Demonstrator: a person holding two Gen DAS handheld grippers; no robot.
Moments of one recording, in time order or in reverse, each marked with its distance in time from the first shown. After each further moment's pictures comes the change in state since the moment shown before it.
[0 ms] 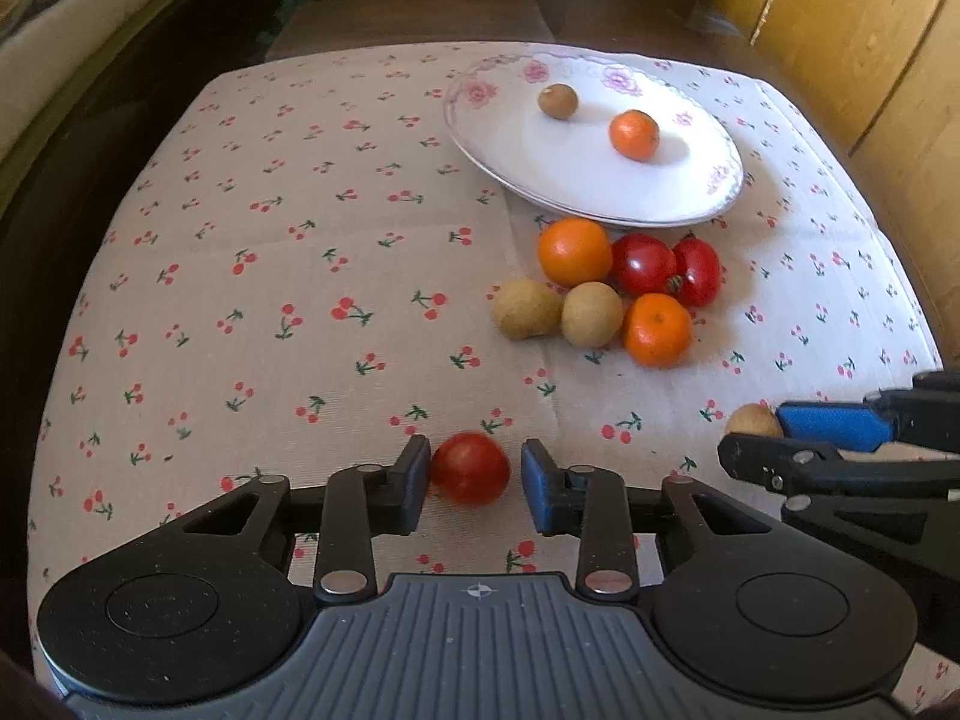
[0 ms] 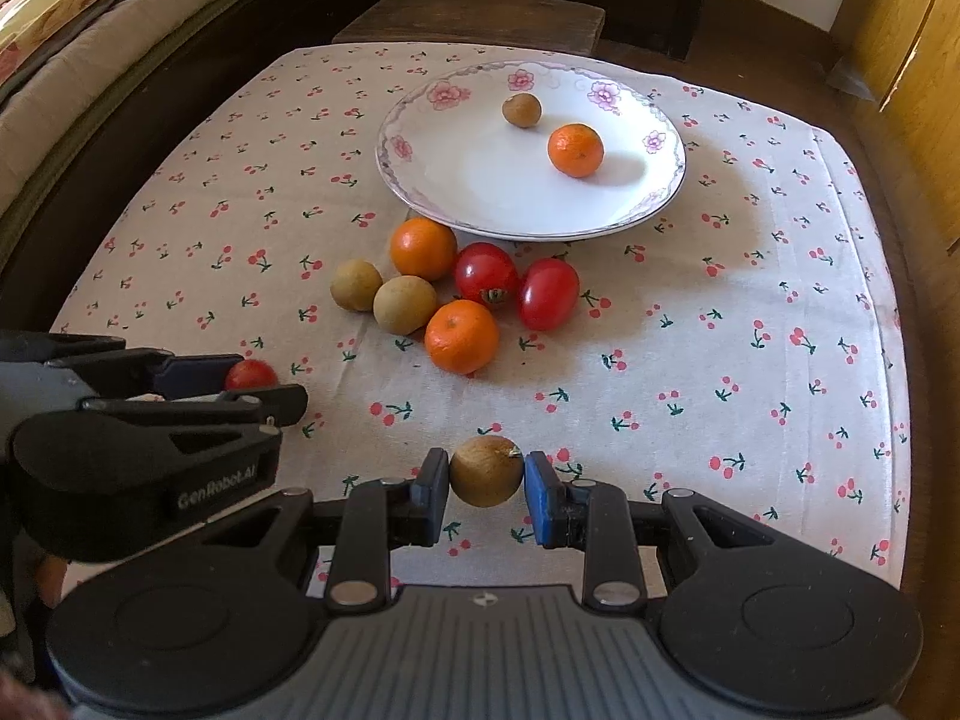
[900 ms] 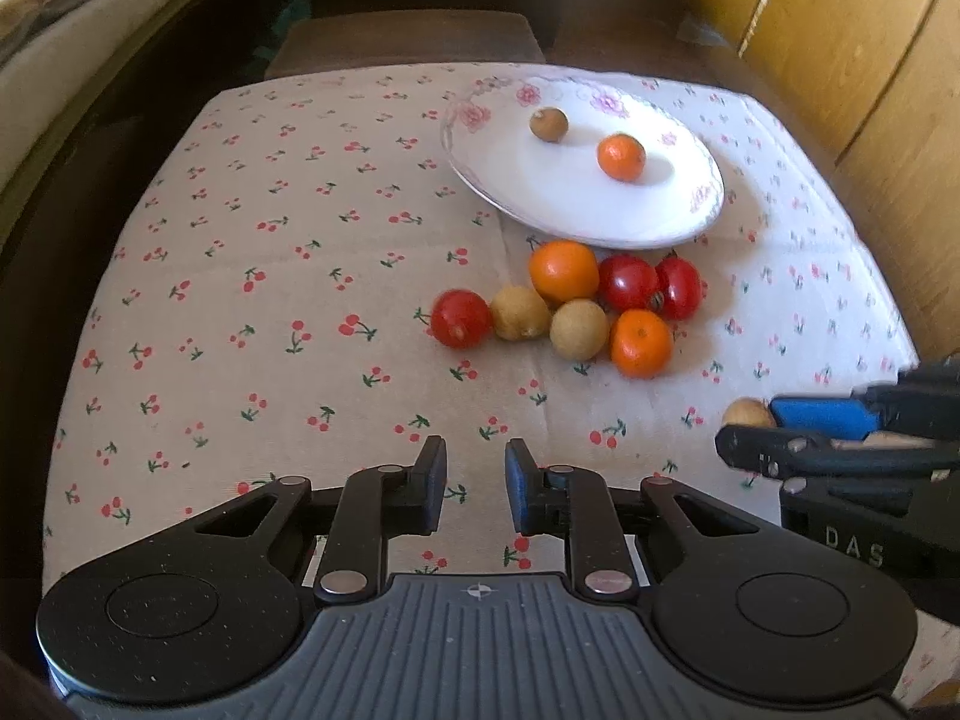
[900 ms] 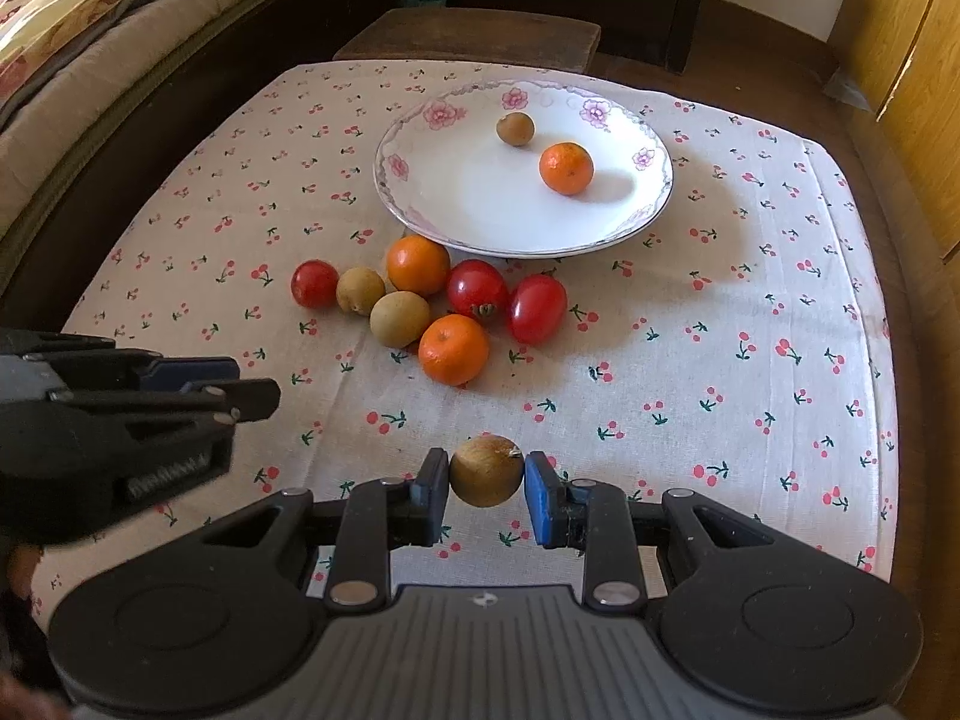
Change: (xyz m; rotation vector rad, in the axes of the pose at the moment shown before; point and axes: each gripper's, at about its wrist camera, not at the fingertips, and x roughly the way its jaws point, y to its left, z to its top) left arm -0.018 0.009 0.004 -0.022 -0.021 -0.035; right arm -0.010 -0.005 -0.002 0.004 -0.031 0.006
